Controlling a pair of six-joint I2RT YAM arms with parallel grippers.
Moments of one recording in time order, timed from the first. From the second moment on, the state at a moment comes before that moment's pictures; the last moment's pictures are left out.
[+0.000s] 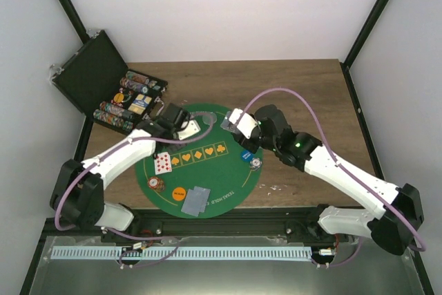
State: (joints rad) left arm -0.52 1.42 1.01 -0.70 -0.22 0.55; right arm 0.78 1.18 0.98 -0.37 0.02 -0.43
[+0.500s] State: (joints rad) left arm -0.74 1.48 0.74 -0.45 -0.35 0.63; right arm 0.78 1.12 0.95 -0.38 0.03 -0.43
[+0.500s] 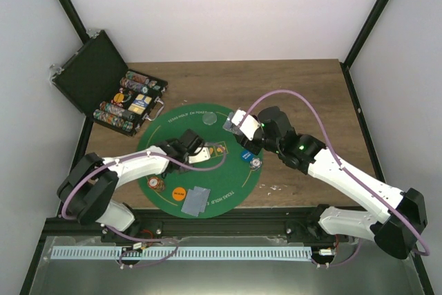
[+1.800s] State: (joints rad) left arm -0.73 1.55 0.80 -0.59 -0.17 0.47; right arm 0.78 1.12 0.95 -0.41 0.03 -0.43
